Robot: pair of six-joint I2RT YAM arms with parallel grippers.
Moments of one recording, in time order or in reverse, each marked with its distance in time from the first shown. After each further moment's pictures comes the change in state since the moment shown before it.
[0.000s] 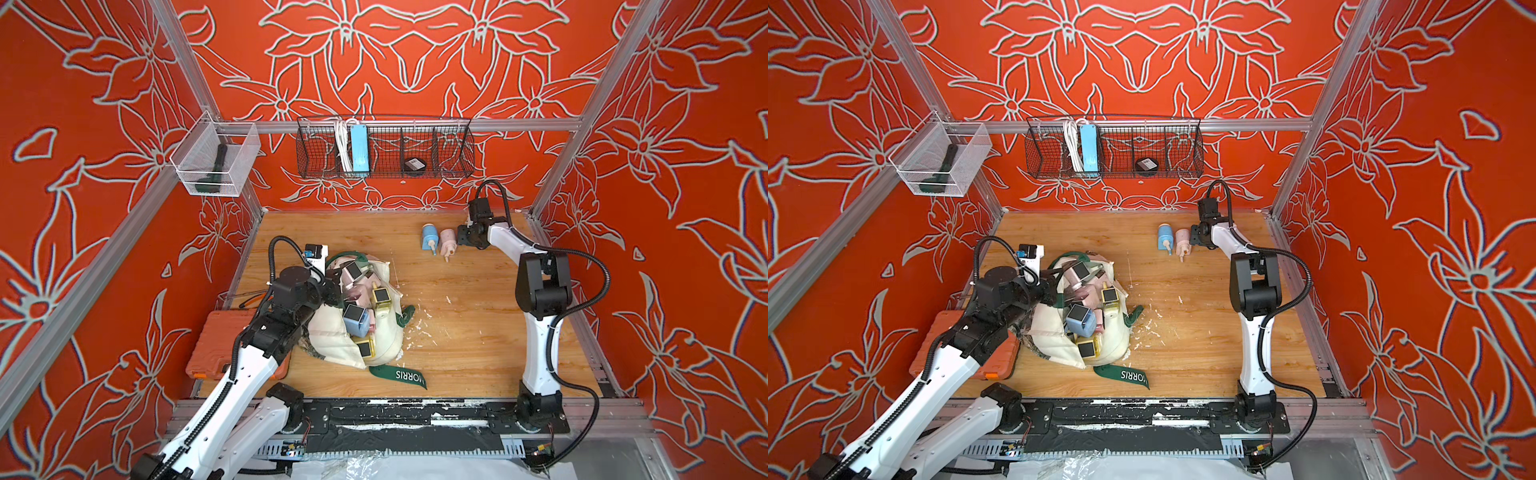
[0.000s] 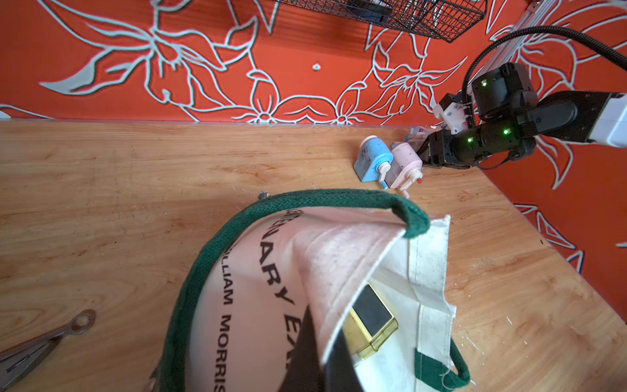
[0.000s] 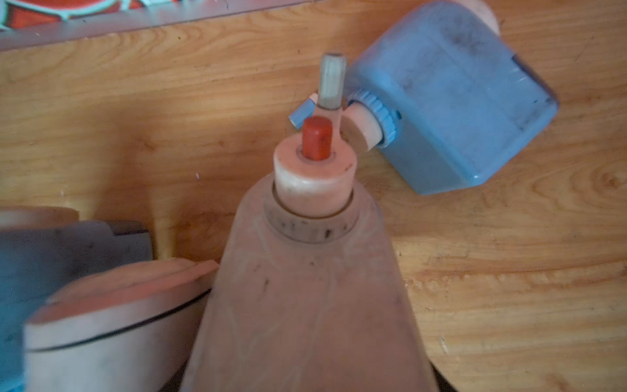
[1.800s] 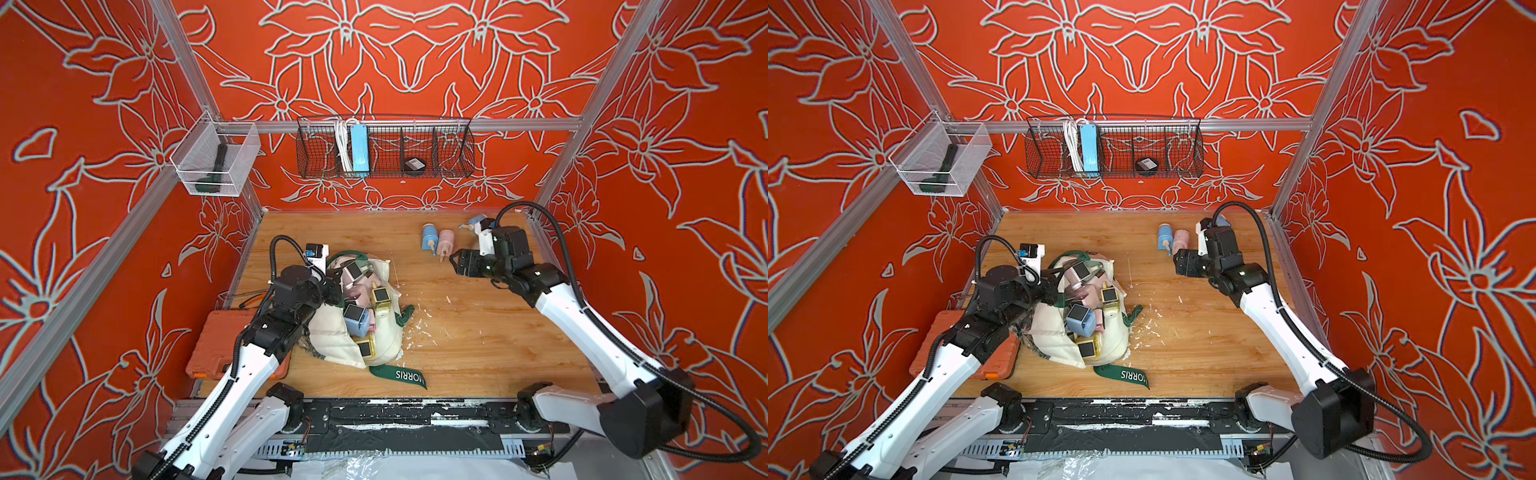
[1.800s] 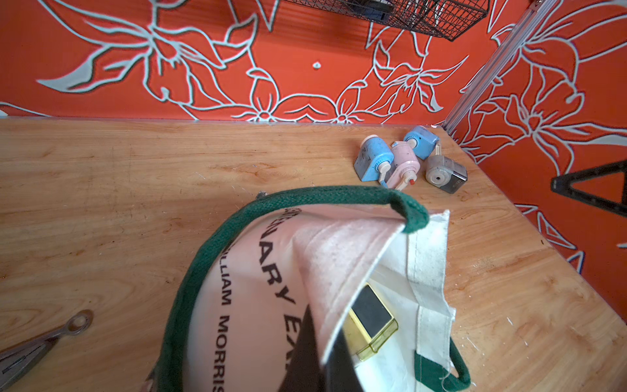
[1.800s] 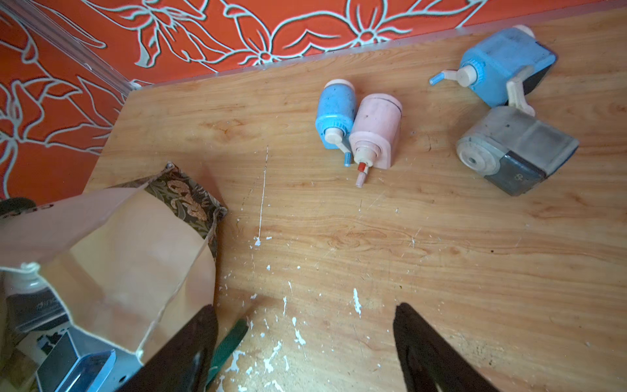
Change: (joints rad) left arm 0.000 0.012 0.000 0.007 0.006 -0.003; right arm 0.218 -1.030 -0.716 0.009 -0.161 0.133
